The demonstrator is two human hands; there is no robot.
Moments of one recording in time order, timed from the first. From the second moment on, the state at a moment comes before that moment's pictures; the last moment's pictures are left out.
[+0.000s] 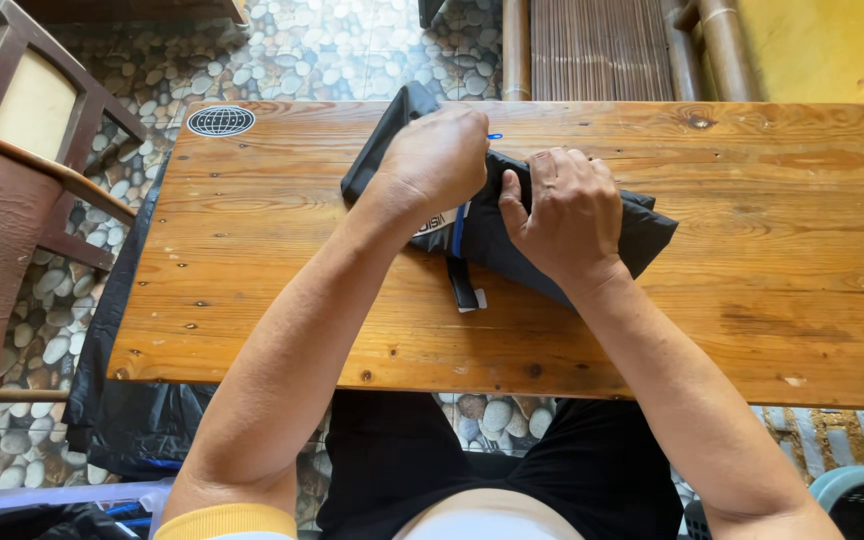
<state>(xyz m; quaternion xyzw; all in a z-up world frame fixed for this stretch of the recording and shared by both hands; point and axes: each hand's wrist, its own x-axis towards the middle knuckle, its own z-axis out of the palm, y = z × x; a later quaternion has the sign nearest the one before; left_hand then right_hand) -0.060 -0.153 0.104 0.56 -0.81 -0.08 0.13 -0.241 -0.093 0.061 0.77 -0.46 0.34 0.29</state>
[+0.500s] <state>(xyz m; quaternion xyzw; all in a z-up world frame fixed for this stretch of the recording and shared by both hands) -0.041 -0.123 0.144 0.59 -0.79 -0.11 0.14 -0.232 -0.075 0.078 0.80 -0.39 0.34 0.30</state>
